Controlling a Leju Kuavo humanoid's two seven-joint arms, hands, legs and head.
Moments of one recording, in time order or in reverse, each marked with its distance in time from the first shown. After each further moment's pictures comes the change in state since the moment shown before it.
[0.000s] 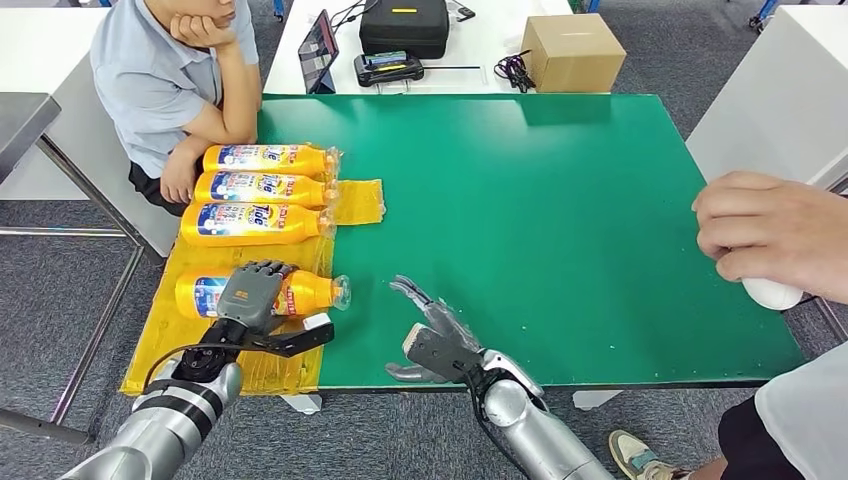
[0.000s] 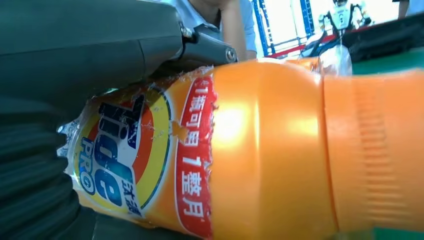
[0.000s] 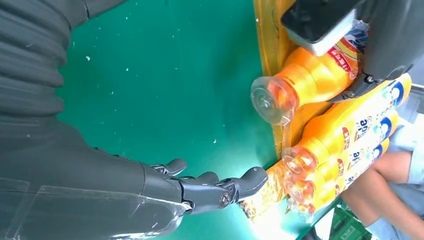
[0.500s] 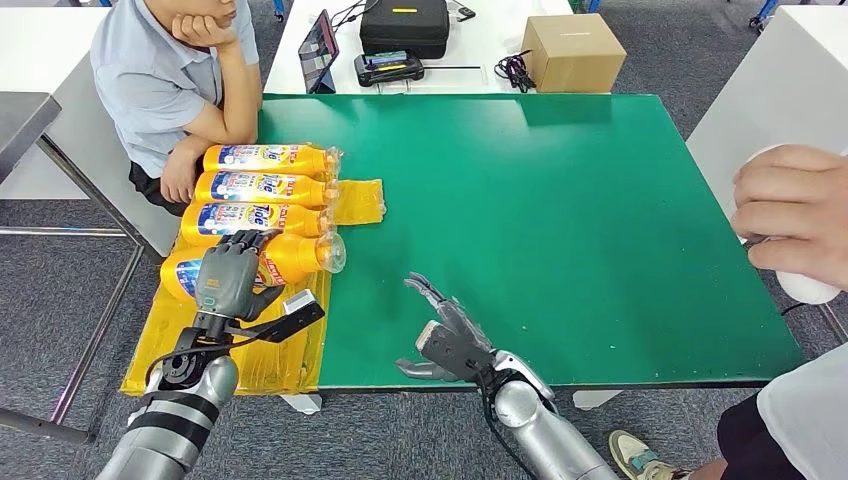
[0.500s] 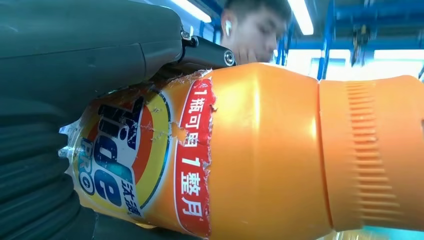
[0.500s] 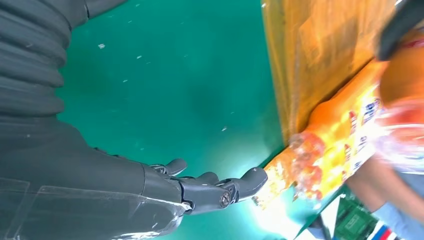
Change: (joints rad) left arm 0.136 -0.034 0.151 -0.359 0.134 0.069 -0.155; right arm 0.018 -0.018 -0.030 -0.032 0.000 -0.004 -0.002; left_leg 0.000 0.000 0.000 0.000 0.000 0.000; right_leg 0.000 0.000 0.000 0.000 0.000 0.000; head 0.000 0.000
